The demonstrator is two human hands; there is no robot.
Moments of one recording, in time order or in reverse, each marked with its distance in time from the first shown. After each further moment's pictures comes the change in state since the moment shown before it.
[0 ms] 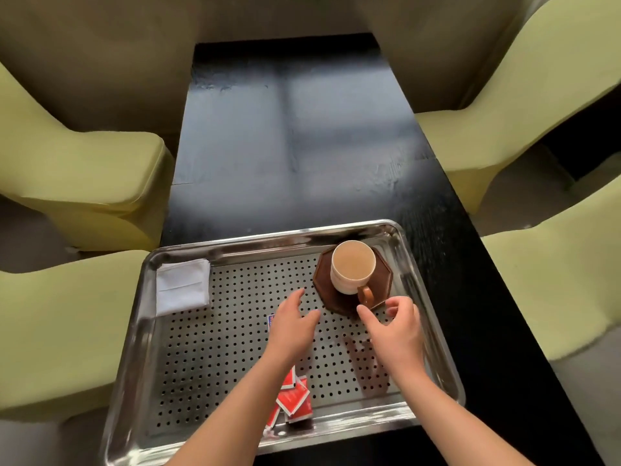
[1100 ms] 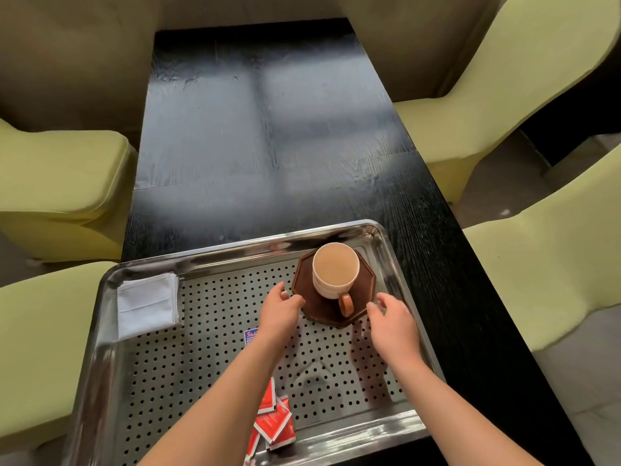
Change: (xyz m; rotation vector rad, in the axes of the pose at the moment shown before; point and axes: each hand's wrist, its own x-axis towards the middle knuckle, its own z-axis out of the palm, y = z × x) left_hand 0.055 0.027 0.020 -0.414 -0.026 -0.246; right_hand 0.047 -0.001 -0.012 -0.120 -0.083 0.137
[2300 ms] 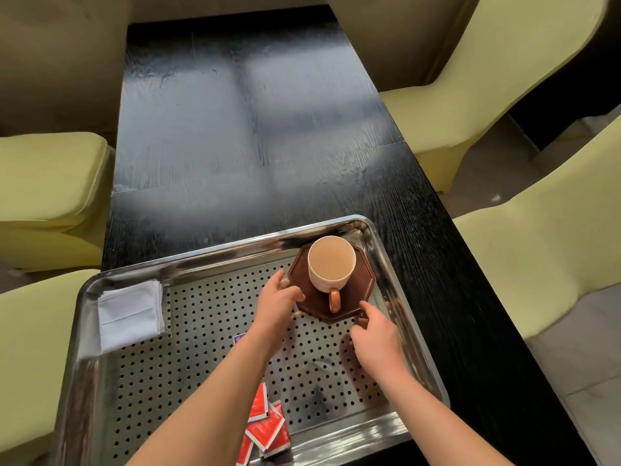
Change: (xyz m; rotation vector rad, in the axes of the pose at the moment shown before) left_hand 0.011 0.012 0.011 -0.103 -0.110 0.005; right_hand -0.013 0.006 0.010 0.046 -0.141 0.079
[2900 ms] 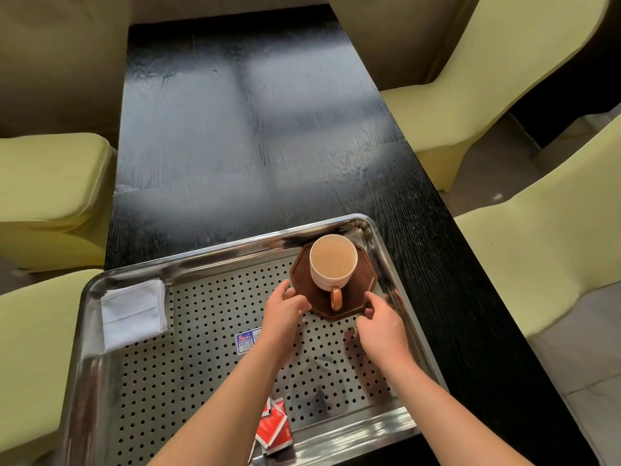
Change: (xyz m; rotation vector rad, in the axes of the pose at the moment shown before) left_hand -0.018 -0.010 0.008 -0.048 -0.017 0.001; right_hand 0.011 -0.003 -0.007 0.013 0.028 0.001
